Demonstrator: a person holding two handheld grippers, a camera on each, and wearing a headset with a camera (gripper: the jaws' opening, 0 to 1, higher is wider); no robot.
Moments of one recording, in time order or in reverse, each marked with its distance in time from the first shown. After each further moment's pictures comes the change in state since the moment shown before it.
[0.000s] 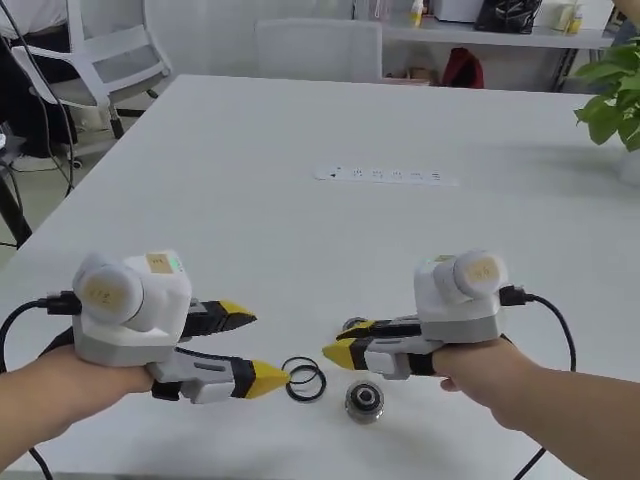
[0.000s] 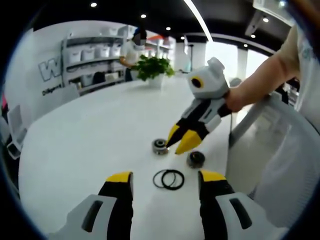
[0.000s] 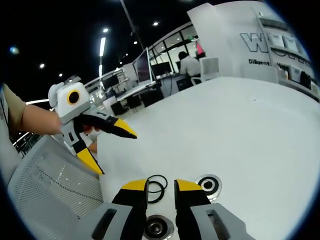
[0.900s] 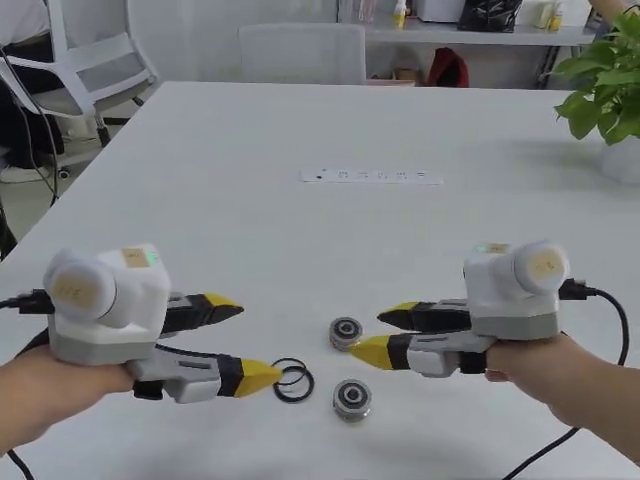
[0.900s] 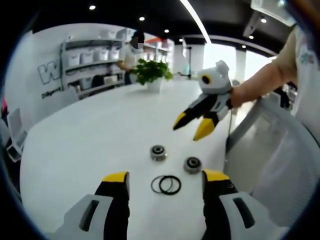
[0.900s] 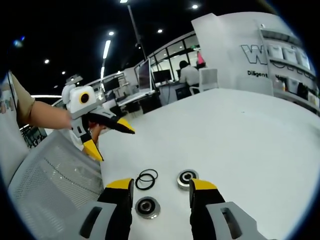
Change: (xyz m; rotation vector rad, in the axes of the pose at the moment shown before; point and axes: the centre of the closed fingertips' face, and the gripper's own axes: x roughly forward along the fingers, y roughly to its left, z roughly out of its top) left arm -0.005 -0.009 0.016 0.012 -0.018 -0.008; right arm -0.055 -0.011 0.000 -0.064 -0.050 -0.027
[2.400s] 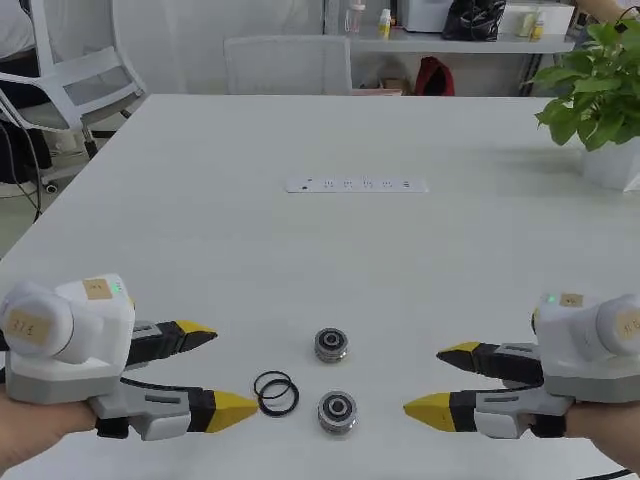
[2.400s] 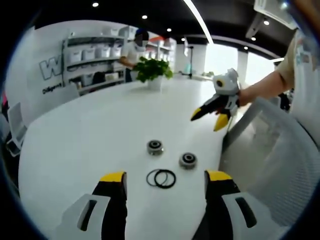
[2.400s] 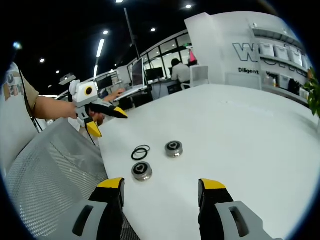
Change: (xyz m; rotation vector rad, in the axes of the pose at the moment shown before) left arm -0.008 -0.007 -0.010 -0.032 0.011 0.000; right arm -0.061 -0.009 -0.047 0.022 0.018 -0.065
